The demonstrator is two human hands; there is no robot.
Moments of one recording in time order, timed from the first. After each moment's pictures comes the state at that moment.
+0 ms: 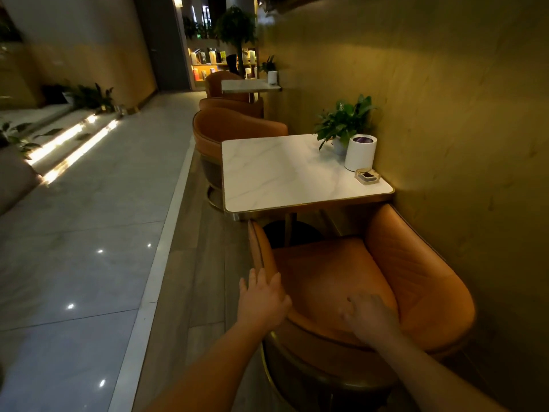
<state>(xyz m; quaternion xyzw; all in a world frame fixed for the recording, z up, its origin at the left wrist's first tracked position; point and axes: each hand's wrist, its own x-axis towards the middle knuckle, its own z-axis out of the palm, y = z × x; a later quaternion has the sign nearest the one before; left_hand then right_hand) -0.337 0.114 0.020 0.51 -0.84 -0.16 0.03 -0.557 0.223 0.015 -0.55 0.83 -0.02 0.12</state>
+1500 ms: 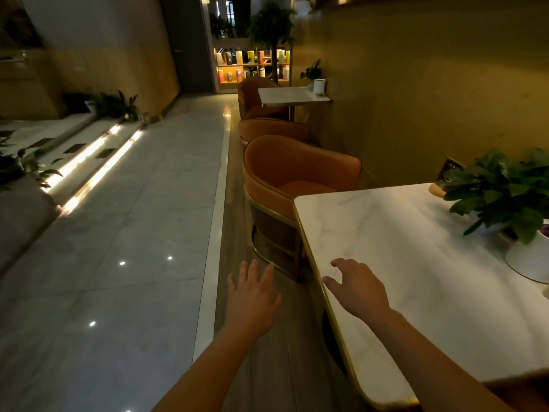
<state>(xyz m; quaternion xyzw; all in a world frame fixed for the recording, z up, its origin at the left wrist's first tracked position) -0.144 -0.558 0.108 0.55 -0.82 -0.13 0.06 -0.363 -0.502 0.139 -0.56 0.81 -0.15 0.11</state>
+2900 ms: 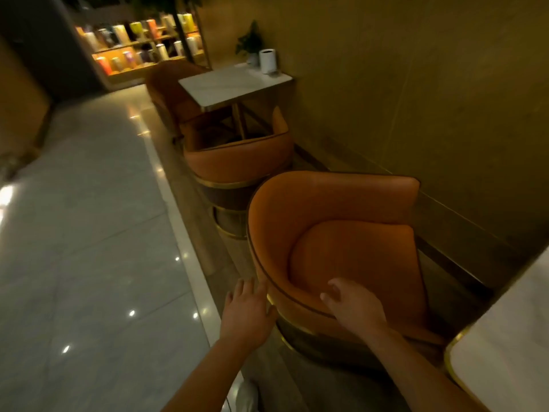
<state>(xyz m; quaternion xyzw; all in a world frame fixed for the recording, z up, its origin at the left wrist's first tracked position) -0.184 -1.458 0.067 0.38 -0.91 -0.16 -0.04 -0.373 -1.316 0.058 -0.38 0.88 -0.18 0.23</state>
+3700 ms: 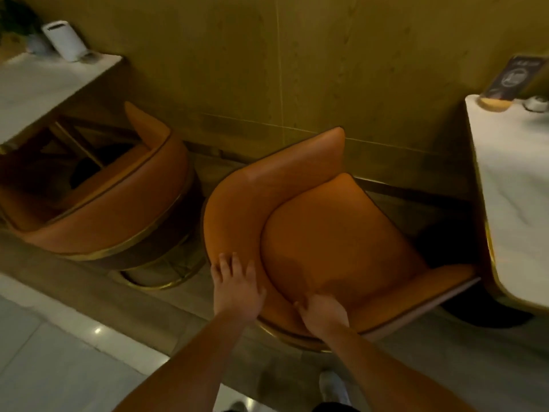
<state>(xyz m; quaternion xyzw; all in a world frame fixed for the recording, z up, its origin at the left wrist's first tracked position) -0.351 -1.739 -0.028 0.08 -0.98 0.02 -0.15 -0.361 -1.545 -0.074 -0.08 0.94 -0.18 0.29</state>
